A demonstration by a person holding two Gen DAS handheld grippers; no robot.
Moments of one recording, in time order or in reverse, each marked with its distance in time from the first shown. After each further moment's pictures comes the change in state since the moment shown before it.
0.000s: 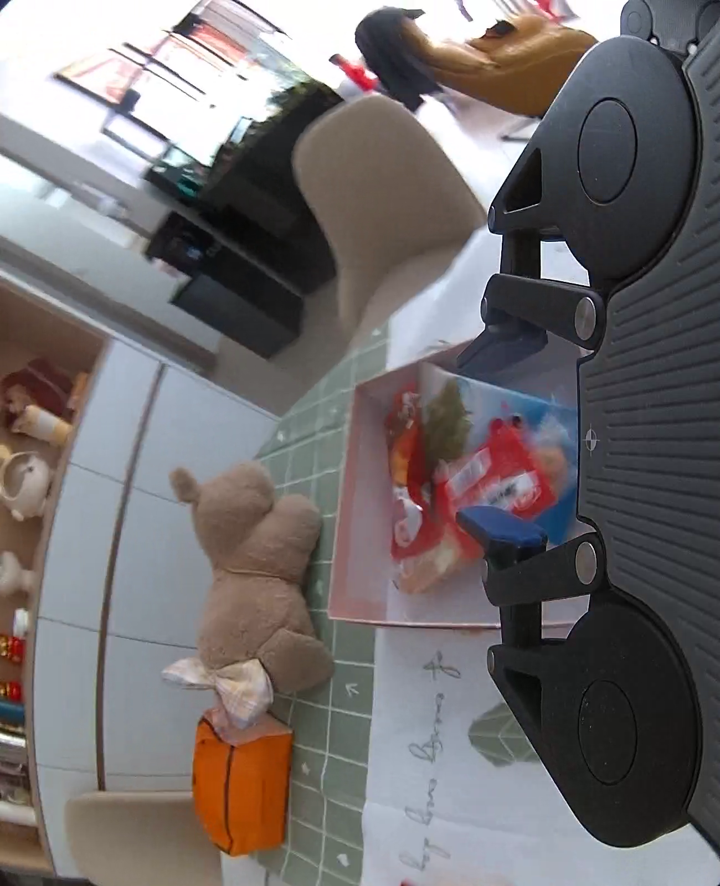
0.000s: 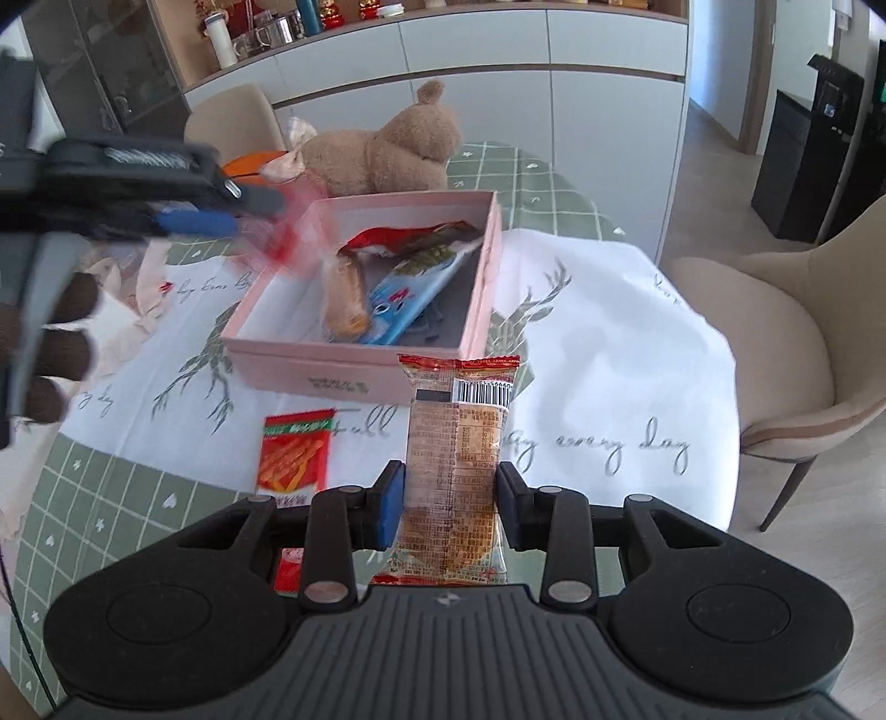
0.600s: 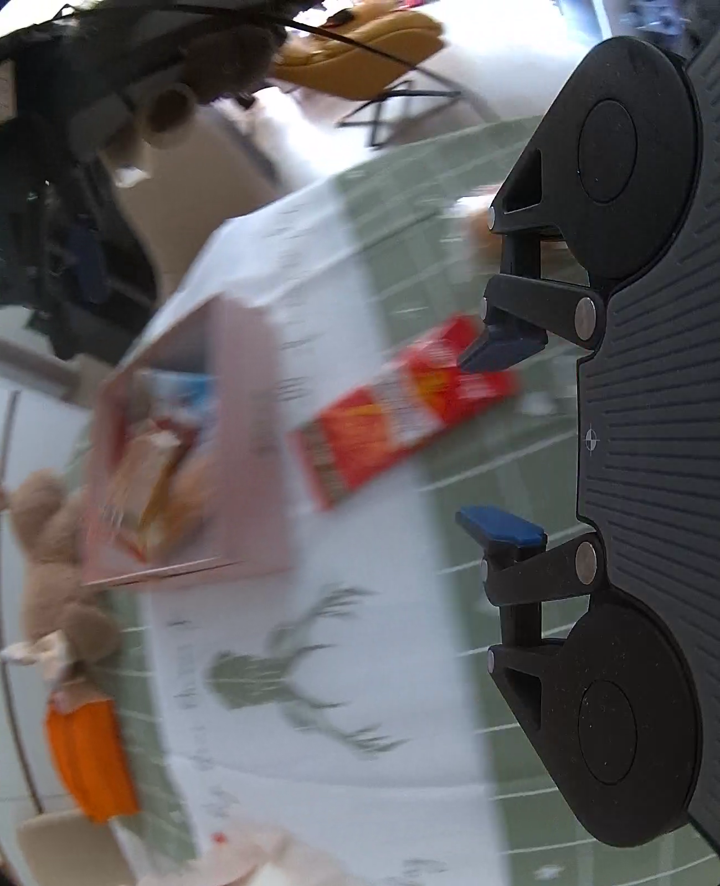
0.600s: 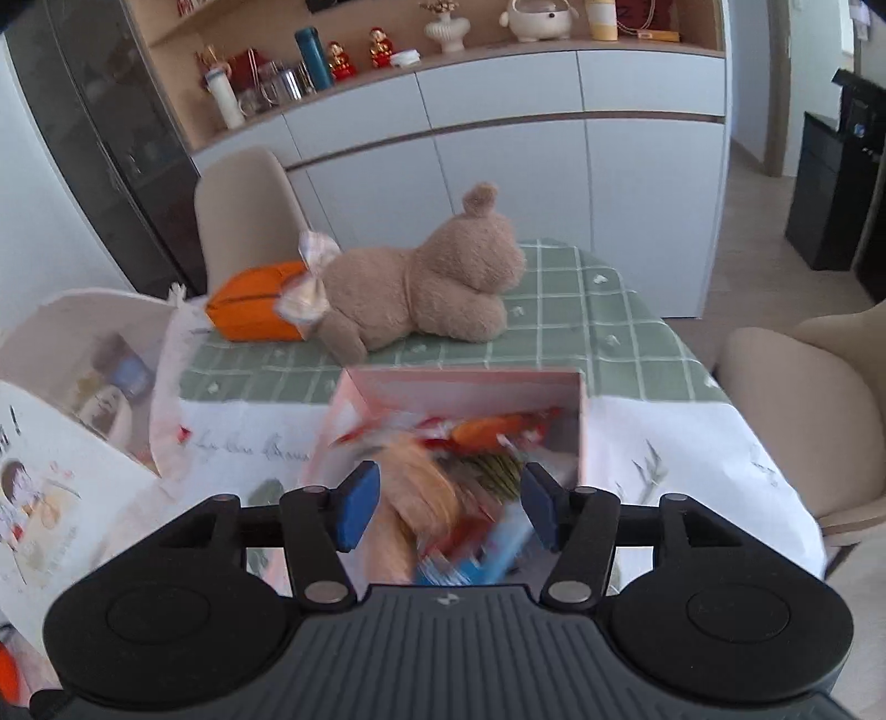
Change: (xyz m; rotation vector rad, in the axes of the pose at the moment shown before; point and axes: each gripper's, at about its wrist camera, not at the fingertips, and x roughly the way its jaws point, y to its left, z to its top) left arm -0.068 0.028 -0.146 0.150 0.325 0.022; right arm 0.057 0.036 0.140 0.041 -0.067 0.071
